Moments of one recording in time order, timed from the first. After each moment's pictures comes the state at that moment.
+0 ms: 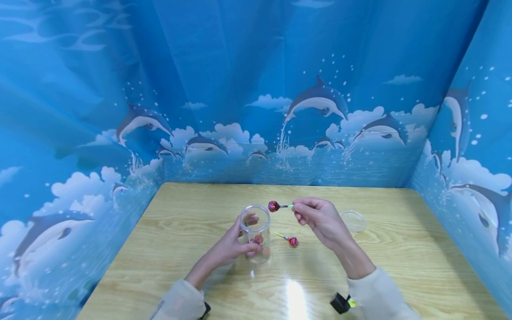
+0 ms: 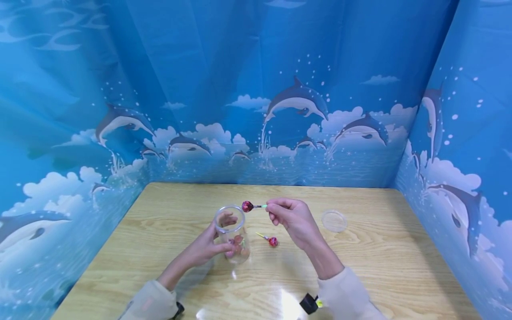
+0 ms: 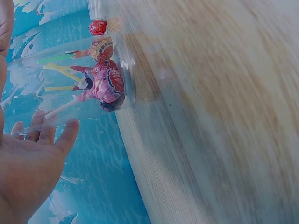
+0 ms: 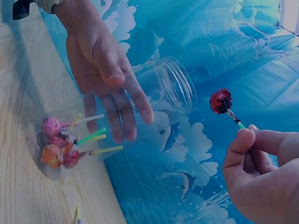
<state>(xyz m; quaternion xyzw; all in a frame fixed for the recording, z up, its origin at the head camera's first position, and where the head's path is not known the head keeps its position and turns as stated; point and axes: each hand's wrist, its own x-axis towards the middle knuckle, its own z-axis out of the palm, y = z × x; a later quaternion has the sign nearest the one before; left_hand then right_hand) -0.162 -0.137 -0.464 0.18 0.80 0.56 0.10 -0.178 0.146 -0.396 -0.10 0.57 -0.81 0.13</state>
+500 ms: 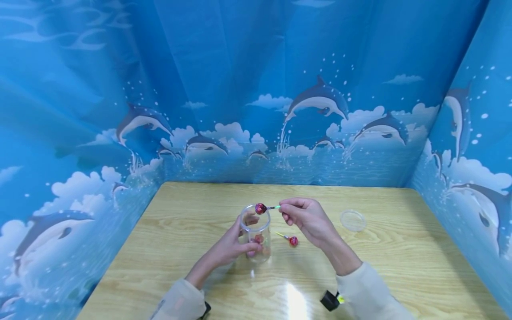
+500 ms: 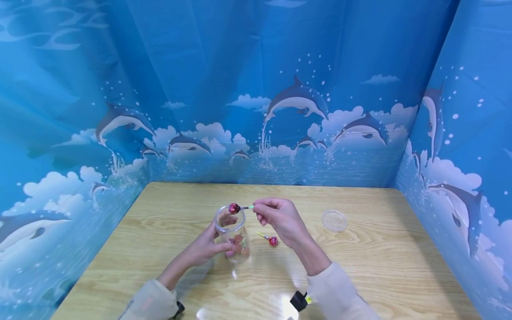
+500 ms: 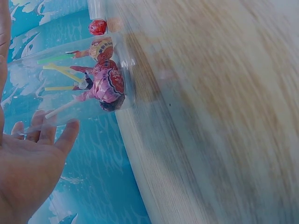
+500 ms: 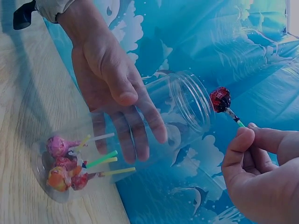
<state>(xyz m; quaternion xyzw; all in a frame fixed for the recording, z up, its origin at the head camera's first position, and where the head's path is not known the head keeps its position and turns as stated) -0.162 -0.137 -0.463 0.18 0.80 0.56 0.10 -0.180 0.118 -0.394 -0.11 0.56 -0.81 0.16</state>
